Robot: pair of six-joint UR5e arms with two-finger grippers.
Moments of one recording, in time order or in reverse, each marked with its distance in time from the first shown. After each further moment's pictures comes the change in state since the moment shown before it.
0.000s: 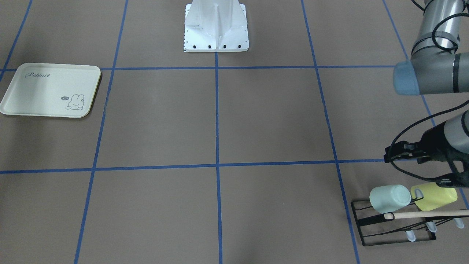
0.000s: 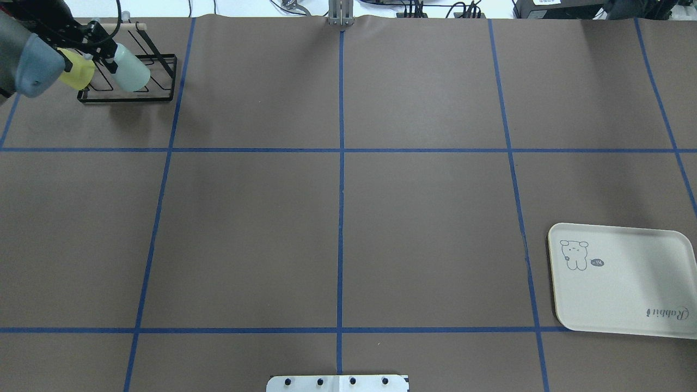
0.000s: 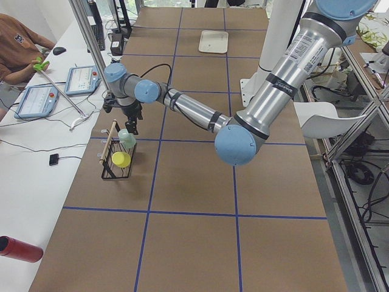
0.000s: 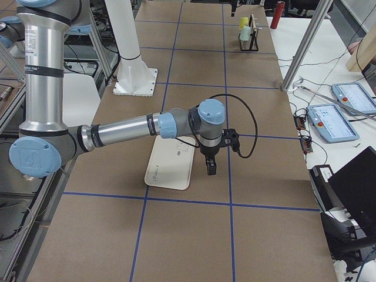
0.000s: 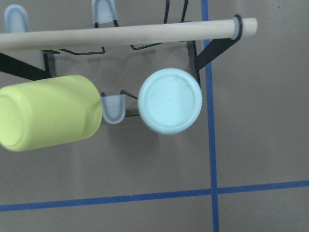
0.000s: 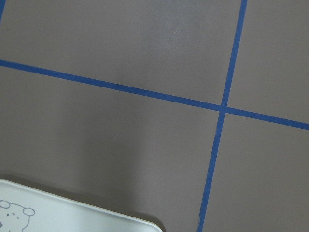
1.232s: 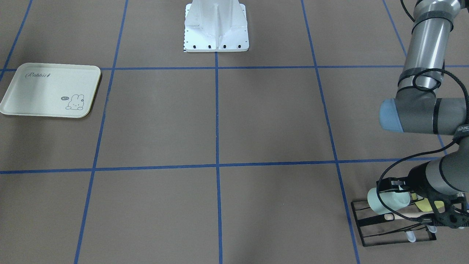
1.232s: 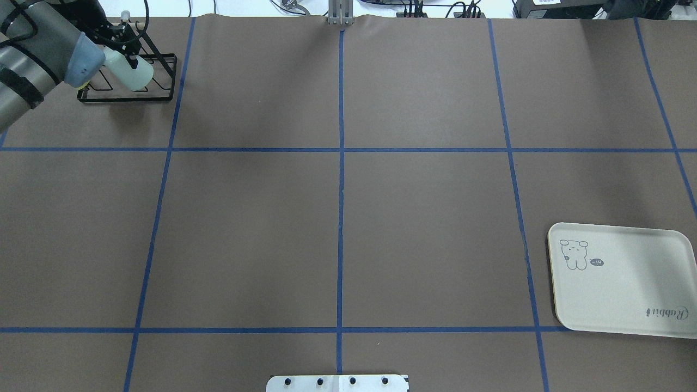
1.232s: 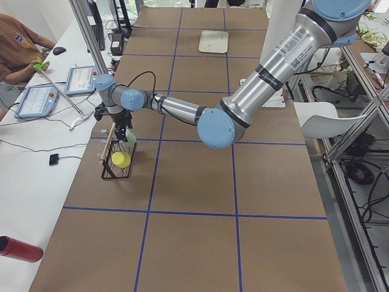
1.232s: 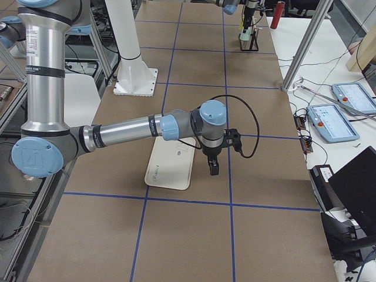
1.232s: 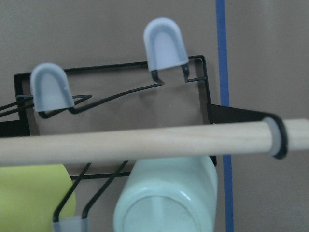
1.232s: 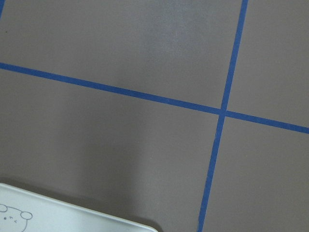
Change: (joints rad) left arm 0.025 -0.123 0.295 -0.171 0.074 -0.009; right arm -0.001 0.005 -0.006 0.006 0.000 0.001
